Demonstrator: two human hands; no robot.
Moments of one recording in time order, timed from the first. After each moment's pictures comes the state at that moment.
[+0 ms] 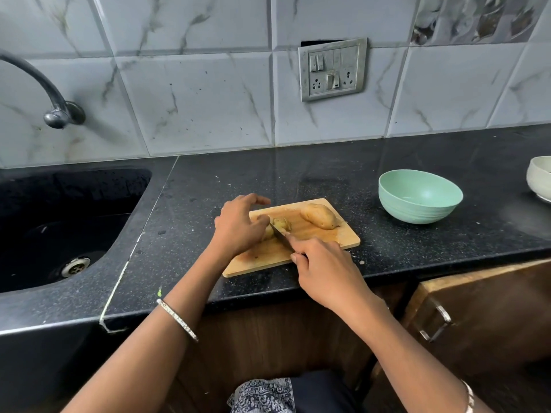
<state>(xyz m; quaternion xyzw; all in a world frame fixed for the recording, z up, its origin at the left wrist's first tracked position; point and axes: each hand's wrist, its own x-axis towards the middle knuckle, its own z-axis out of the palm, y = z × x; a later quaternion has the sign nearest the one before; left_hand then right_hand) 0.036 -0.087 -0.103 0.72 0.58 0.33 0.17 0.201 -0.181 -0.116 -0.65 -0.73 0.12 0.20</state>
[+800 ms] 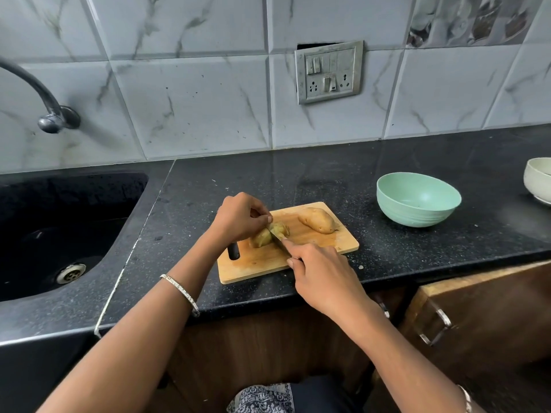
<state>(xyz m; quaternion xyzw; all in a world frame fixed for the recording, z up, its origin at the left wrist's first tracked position) 0.031 -0.045 -0.096 0.78 0.55 0.24 0.15 0.197 -0.185 -0.110 -0.65 -0.72 0.13 0.21</state>
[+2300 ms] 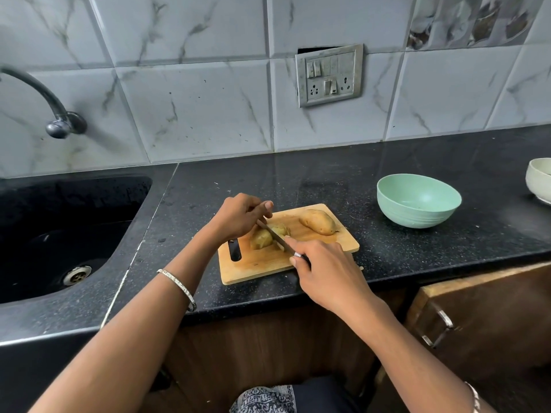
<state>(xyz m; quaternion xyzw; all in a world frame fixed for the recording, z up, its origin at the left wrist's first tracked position) 0.027 -0.044 -0.089 0.78 0.52 0.25 0.22 0.204 -0.186 -0.102 -0.64 -0.72 0.13 0.22</state>
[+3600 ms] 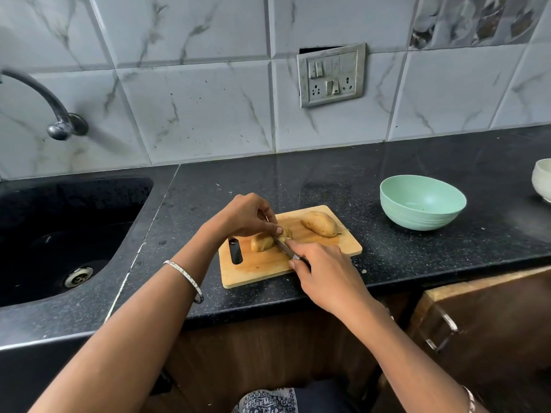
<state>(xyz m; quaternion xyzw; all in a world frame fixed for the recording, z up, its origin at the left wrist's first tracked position) 0.034 -0.036 -0.076 0.83 0.51 0.13 0.19 0.205 -0.171 -0.115 -0.64 -0.73 0.13 0.22</state>
